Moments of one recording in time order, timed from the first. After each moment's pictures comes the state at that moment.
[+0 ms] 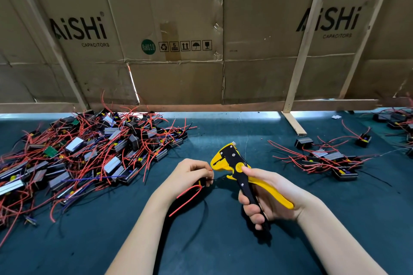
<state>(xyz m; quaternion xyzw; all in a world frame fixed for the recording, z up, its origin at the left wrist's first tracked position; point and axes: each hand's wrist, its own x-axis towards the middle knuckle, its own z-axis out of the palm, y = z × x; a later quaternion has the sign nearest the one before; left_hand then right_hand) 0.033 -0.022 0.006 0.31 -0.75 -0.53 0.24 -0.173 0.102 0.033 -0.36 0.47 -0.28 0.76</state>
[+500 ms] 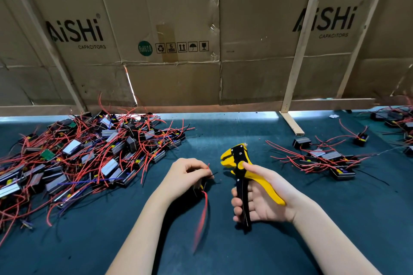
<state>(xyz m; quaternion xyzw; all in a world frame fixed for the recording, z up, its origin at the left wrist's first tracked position) 0.035 -0.023 0.005 0.37 -0.78 -0.43 0.28 -0.171 0.099 0.026 -0.24 0.44 -0.38 0.77</state>
